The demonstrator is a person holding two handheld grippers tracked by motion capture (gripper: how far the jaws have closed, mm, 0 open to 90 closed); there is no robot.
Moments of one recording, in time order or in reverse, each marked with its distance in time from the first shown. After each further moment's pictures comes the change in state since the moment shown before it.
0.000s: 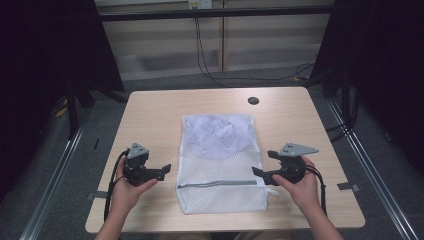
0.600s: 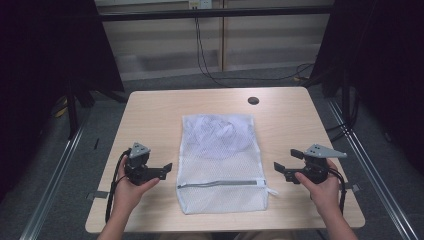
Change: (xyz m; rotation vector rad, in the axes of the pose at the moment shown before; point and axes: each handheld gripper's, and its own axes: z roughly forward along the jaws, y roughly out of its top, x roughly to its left) left arm -0.003 0.001 0.005 0.008 0.018 0.008; right arm -0.043 -0.027 -0.037 -0.081 -0.115 0.084
